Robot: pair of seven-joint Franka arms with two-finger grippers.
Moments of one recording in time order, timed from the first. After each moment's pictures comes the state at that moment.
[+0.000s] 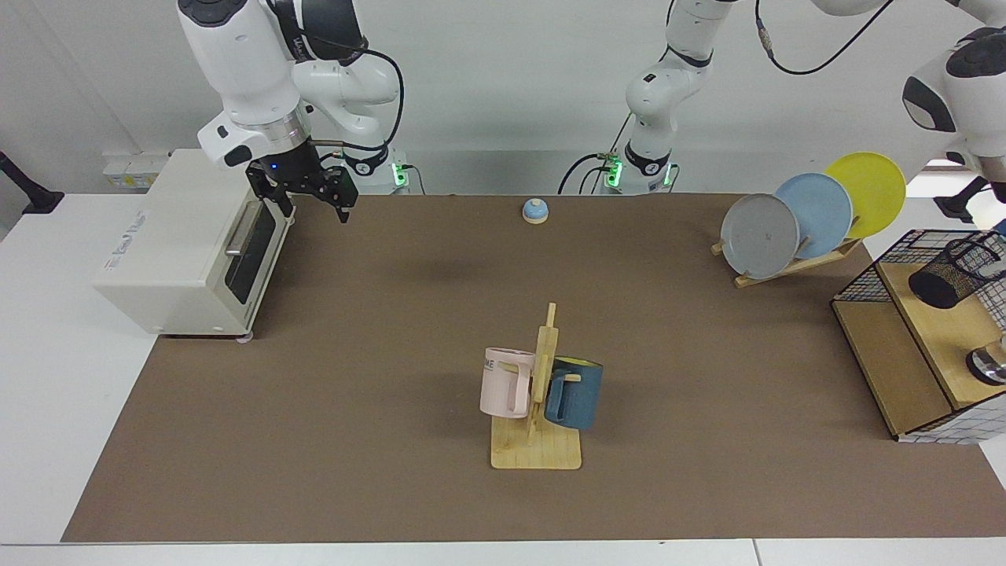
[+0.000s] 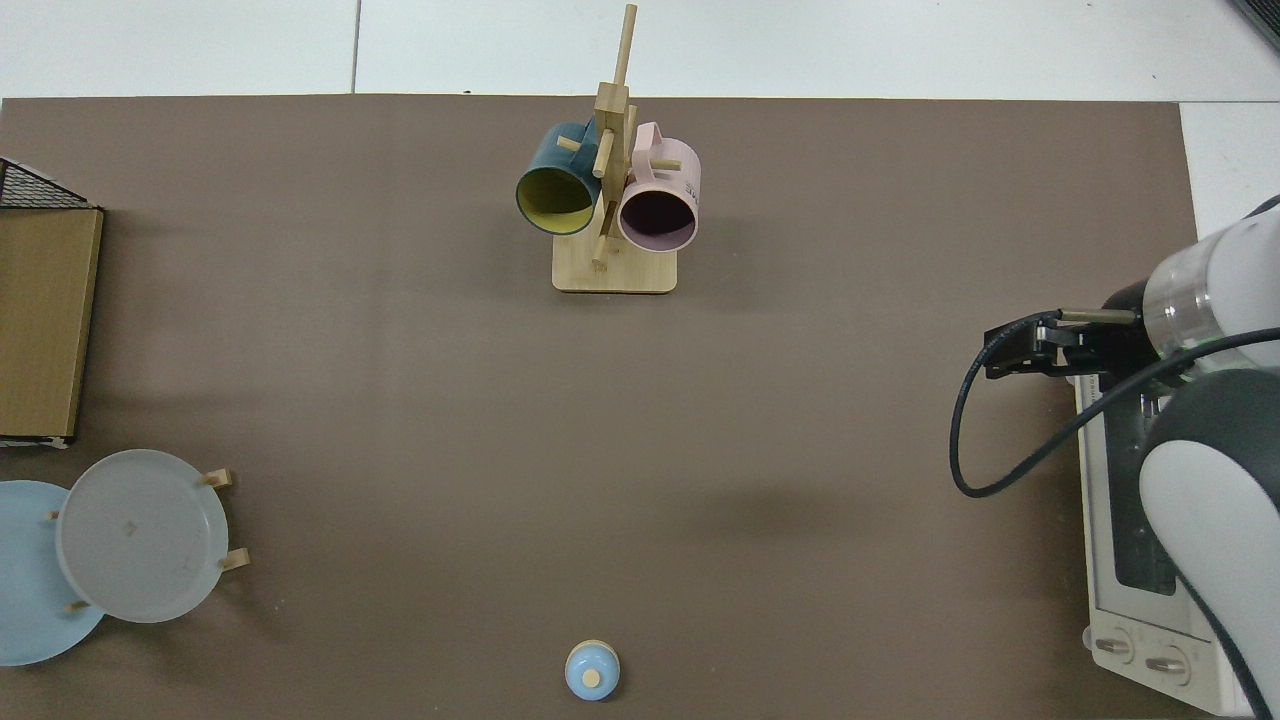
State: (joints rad) left arm 0.63 0.11 -0.24 -1.72 0.78 2.39 2.14; right arm -0.03 -0.03 0.15 -1.68 0.01 1.60 0.27
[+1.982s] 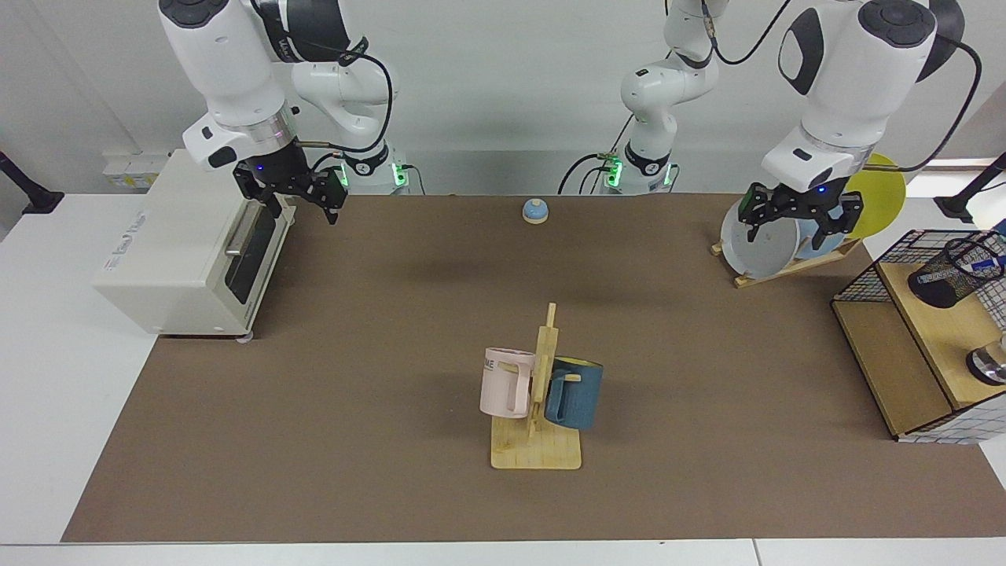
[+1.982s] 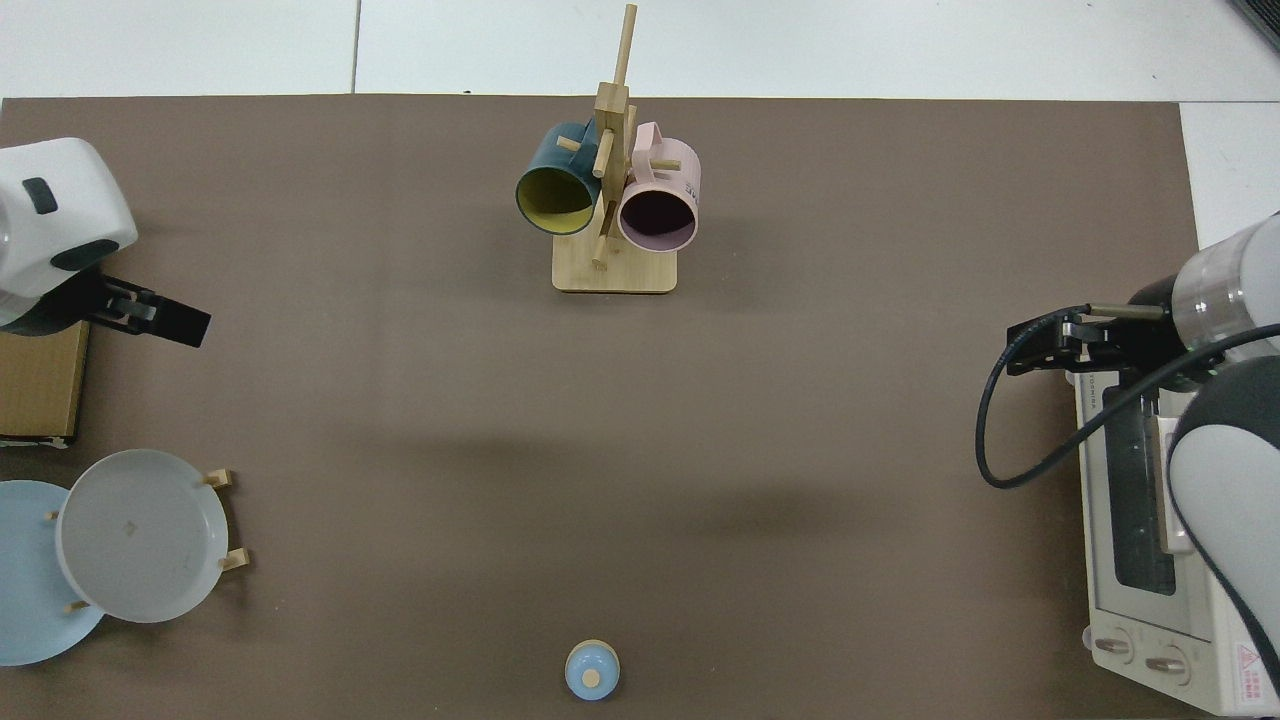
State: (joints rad) left arm 0.36 0.07 -0.47 -1.57 0.13 1.67 0.16; right arm -0.06 -0.03 0.15 -1.68 0.01 1.60 0.24
